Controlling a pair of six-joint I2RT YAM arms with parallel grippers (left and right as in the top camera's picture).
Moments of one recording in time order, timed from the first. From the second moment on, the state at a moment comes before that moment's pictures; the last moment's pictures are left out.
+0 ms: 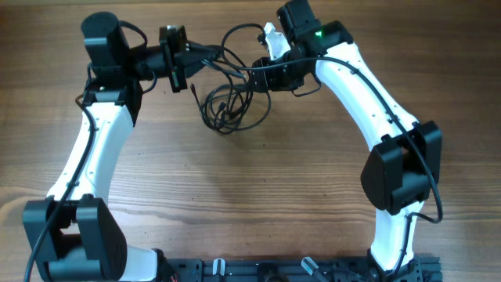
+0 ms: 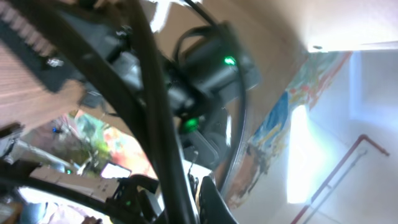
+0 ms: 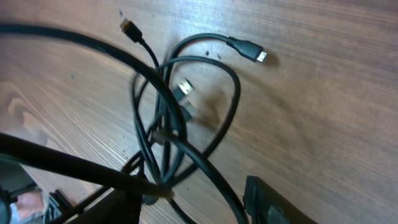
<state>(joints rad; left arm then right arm) 0.02 1.62 1.21 0.23 1.40 -1.94 0.42 2.10 1.90 -1.03 -0.47 0.19</state>
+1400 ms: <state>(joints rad) -0.02 1.62 1.22 -0.82 0.18 -0.89 -0.05 1.50 1.74 -1.08 -0.37 0.23</state>
